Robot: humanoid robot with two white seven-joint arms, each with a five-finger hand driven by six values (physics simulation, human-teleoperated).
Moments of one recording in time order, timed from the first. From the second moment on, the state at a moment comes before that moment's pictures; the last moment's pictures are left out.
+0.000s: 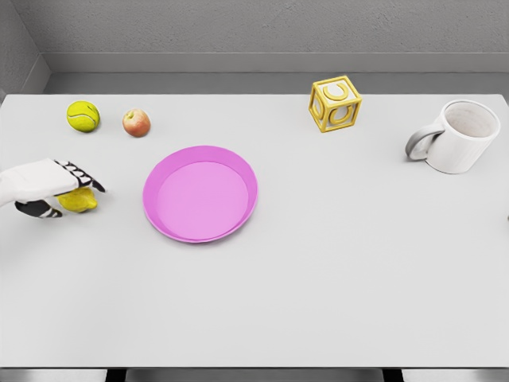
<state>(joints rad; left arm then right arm) -0.36 0.84 -0.28 -1.37 -0.60 -0.61 -0.61 0.02 0.00 -0.27 0.07 0.32 -0.13 -0.20</state>
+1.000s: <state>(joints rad) -0.38 0.81 -0.24 -1.39 -0.58 -0.61 -0.61 0.02 0.00 -0.27 0.07 0.32 -0.13 -0.20</state>
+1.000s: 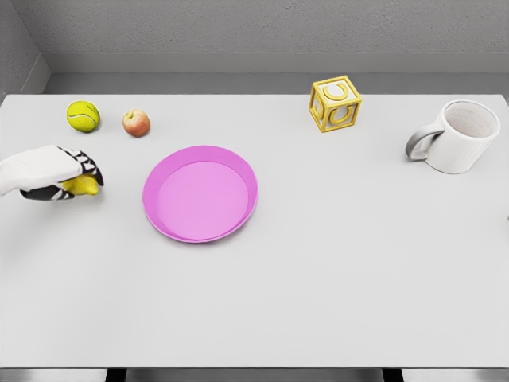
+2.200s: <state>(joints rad) -0.32 0.59 -0.07 -1.46 -0.57 -0.61 -0.61 0.02 0.00 -0.27 0.07 0.32 -0.13 -0.20</state>
